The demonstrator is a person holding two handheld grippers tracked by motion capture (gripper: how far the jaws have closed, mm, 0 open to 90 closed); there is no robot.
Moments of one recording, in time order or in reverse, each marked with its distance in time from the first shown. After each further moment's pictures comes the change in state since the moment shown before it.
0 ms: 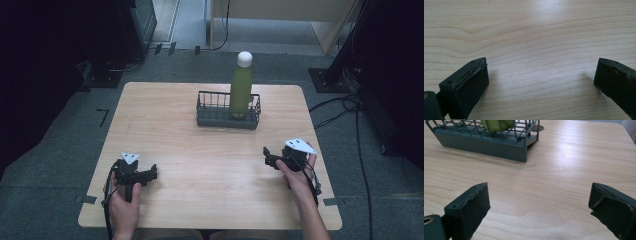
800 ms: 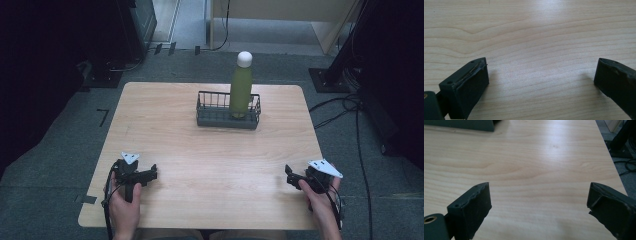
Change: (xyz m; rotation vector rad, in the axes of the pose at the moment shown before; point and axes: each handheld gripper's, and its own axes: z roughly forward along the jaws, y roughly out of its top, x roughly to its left) left arm 0.000 0.000 0.000 0.000 0.000 0.000; right arm -0.045 -0.051 -0.051 0.046 -0.088 0.047
